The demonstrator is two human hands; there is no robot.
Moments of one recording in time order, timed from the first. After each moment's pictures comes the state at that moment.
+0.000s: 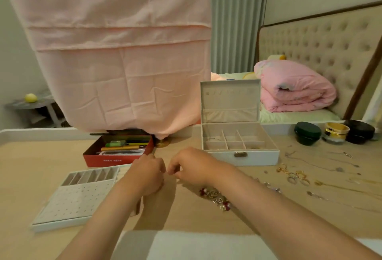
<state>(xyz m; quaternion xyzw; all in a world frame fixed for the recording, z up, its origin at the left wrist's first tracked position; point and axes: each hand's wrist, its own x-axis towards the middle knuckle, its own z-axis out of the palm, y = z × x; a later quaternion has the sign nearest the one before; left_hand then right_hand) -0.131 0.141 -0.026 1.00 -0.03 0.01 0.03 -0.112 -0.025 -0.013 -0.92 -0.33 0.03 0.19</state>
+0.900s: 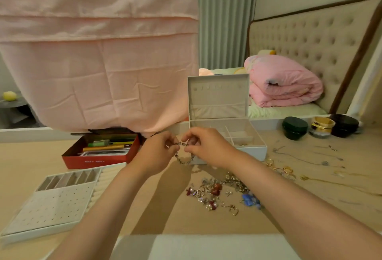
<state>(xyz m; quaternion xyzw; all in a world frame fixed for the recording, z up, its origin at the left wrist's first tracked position) -0.095 0.090 -0.012 0.93 -0.11 0.10 0.34 -0.081 -0.094 -0.011 -0.88 -0.22 -0.04 0.41</state>
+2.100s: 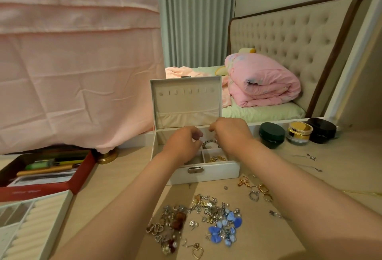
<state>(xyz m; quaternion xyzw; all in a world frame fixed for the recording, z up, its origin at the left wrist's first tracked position) 0.017 -0.063 -0.027 0.93 -0.16 0.06 0.32 0.006 -0.228 -0.004 -0.98 -0.10 -0.16 -0.06</state>
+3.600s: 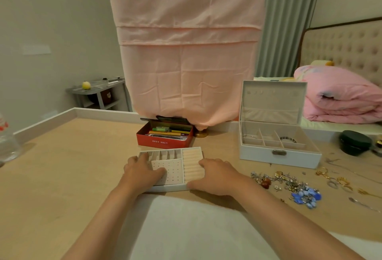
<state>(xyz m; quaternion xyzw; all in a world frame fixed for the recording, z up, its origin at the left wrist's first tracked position) -0.207 0.245 -0.057 0.92 0.24 0.05 0.30 -0.168 0.024 -0.032 -0.95 -0.24 0.12 0.15</state>
